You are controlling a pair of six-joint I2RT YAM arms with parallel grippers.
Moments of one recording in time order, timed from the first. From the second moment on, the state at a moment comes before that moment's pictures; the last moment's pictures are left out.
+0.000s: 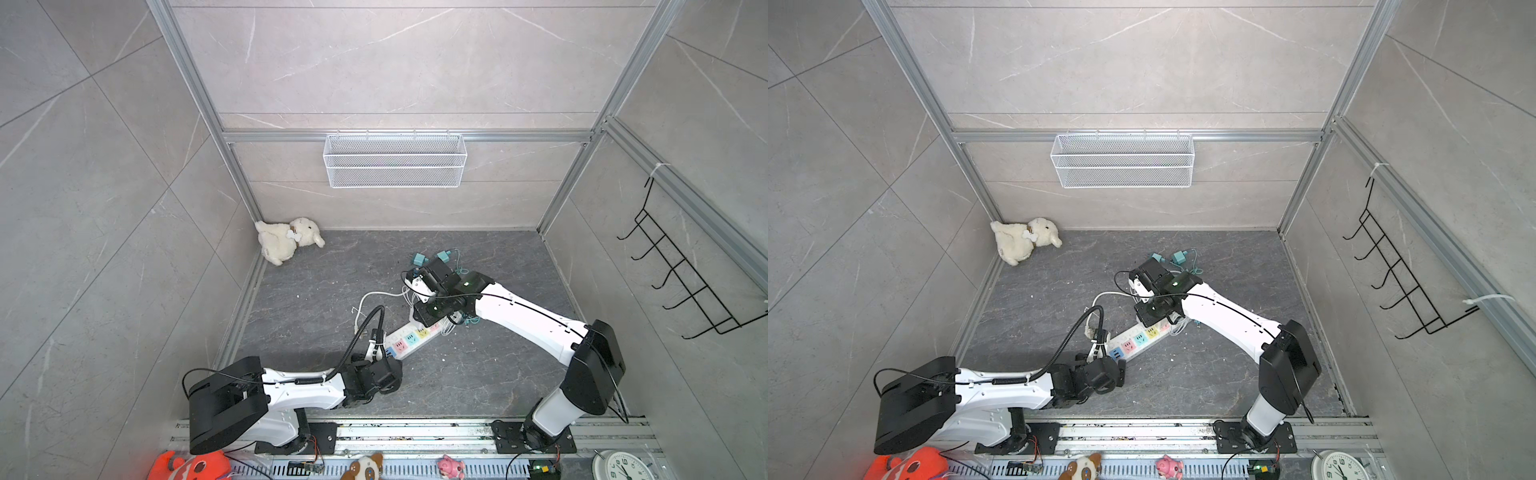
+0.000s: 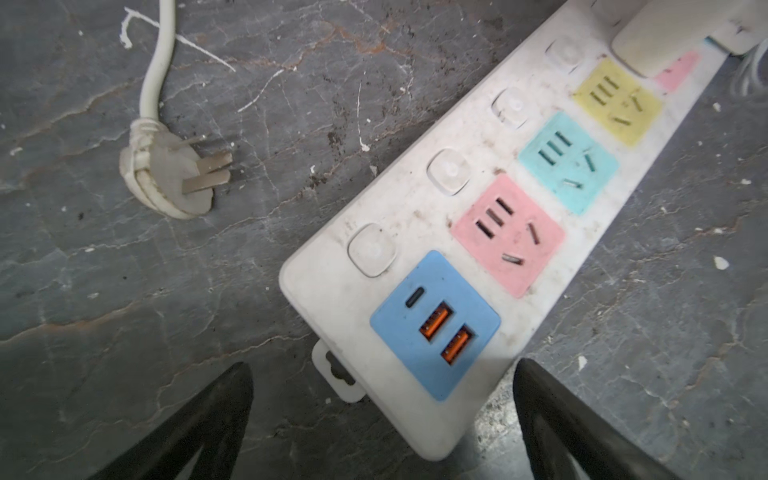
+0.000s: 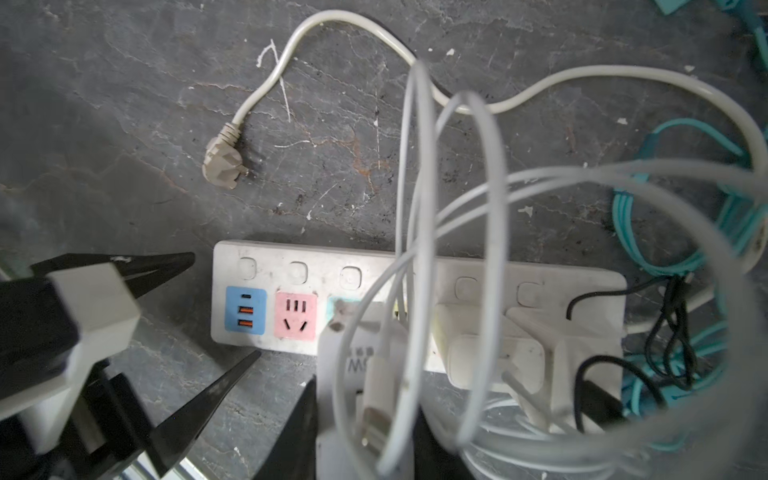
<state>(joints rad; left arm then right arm) -1.19 1.31 0.46 -0.14 -0.53 -0.82 0.76 1.67 1.39 -0.84 -0.05 0.15</state>
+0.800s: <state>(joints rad) -1.19 1.19 0.44 -0.13 -0.52 -0.77 0.79 1.69 1.26 -0.66 0.08 0.21</state>
